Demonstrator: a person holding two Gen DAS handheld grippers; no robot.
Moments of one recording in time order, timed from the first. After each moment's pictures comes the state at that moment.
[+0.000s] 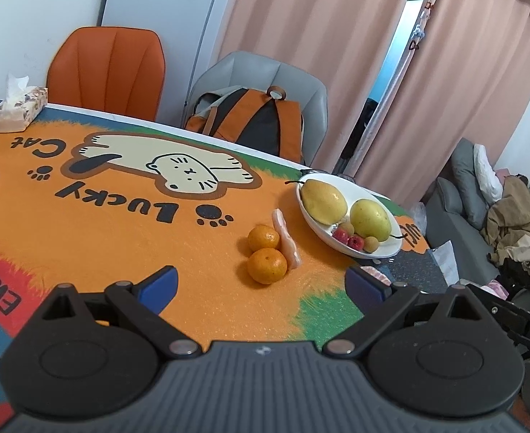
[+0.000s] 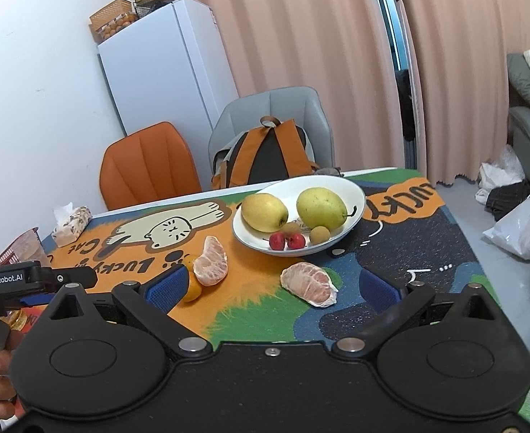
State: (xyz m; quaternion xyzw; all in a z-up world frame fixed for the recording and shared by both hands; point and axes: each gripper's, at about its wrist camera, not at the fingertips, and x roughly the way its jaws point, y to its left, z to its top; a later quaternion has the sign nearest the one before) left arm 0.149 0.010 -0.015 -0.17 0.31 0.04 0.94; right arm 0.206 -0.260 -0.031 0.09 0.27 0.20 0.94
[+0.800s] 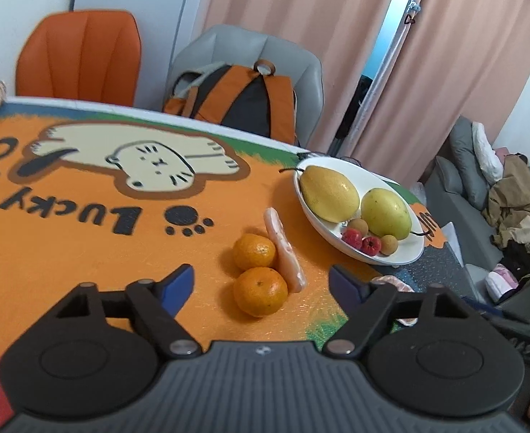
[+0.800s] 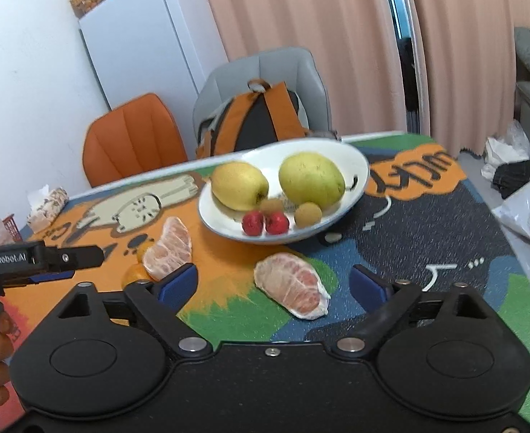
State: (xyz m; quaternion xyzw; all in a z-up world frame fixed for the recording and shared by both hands) left arm 0.231 0.008 -0.055 -0.16 0.34 0.02 0.93; right arm 0.278 -0.246 -0.083 0.08 0.32 0.20 0.92
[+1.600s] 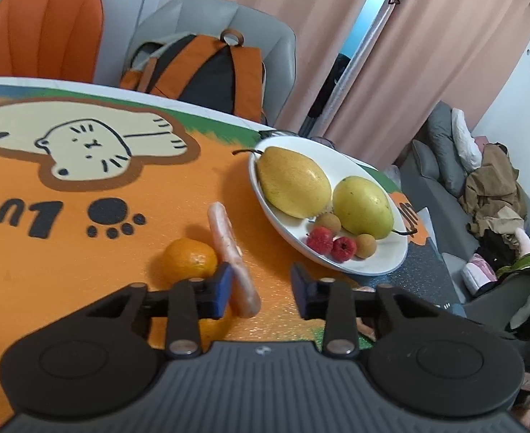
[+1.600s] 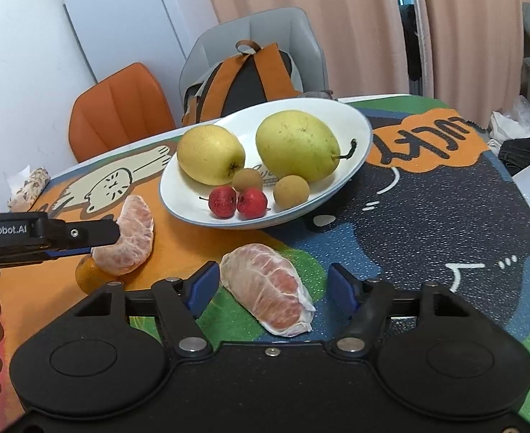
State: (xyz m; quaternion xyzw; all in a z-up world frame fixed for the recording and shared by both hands) left arm 0.288 -0.016 -0.076 -0.18 0.37 -0.04 0.91; right arm 0.325 -0.239 -0.115 0.07 0.37 0.21 0.90
